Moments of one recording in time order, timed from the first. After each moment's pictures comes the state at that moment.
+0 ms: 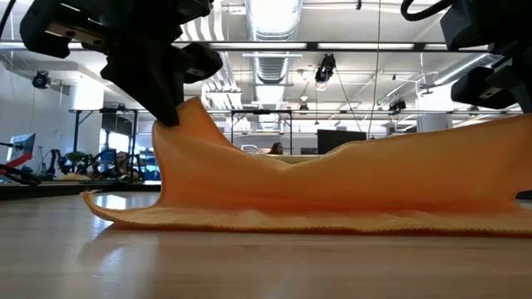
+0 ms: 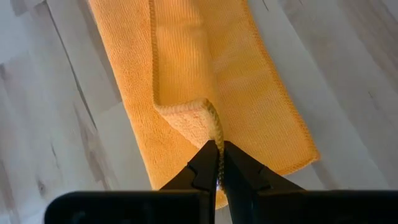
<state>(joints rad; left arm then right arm) -0.33 1.57 1.07 -0.55 -0.08 0.16 0.56 1.42 0.86 -0.72 0.00 0.61</state>
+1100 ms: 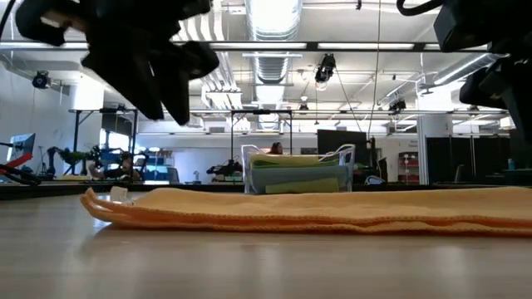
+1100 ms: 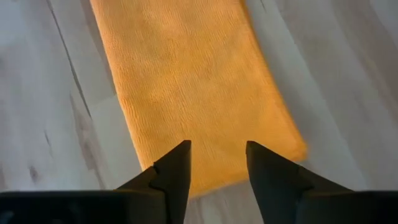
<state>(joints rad) -0.34 1.57 1.11 -0.60 -0.08 0.10 0.56 1.42 0.86 -0.67 0.00 0.80</state>
